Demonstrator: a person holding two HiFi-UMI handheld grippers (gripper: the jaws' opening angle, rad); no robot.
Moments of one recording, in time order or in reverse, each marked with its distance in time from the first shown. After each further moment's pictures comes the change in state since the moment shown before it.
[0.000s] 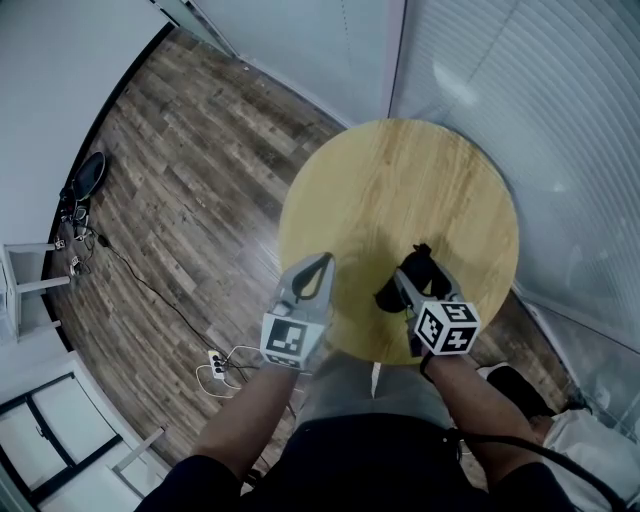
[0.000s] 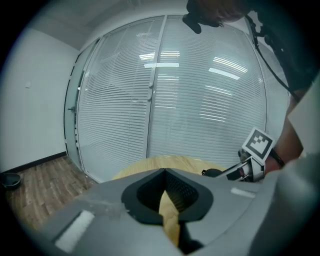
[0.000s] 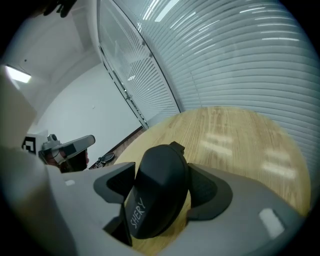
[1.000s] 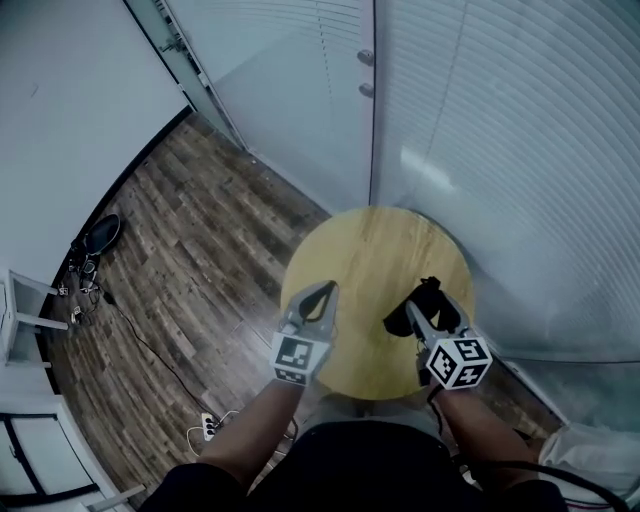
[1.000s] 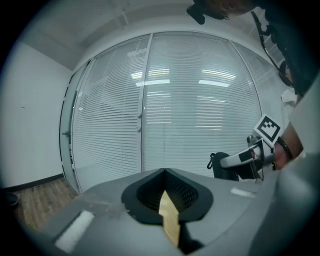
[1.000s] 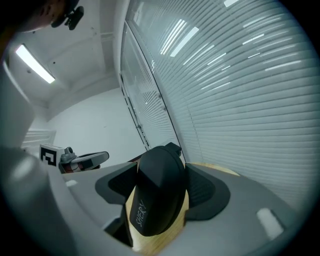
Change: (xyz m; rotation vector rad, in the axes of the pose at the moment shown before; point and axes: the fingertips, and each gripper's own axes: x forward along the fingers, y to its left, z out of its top) left arm -0.035 -0.051 0.133 0.100 -0.173 0.002; right arm -0.159 0.035 0.131 -0.132 -0.337 0.051
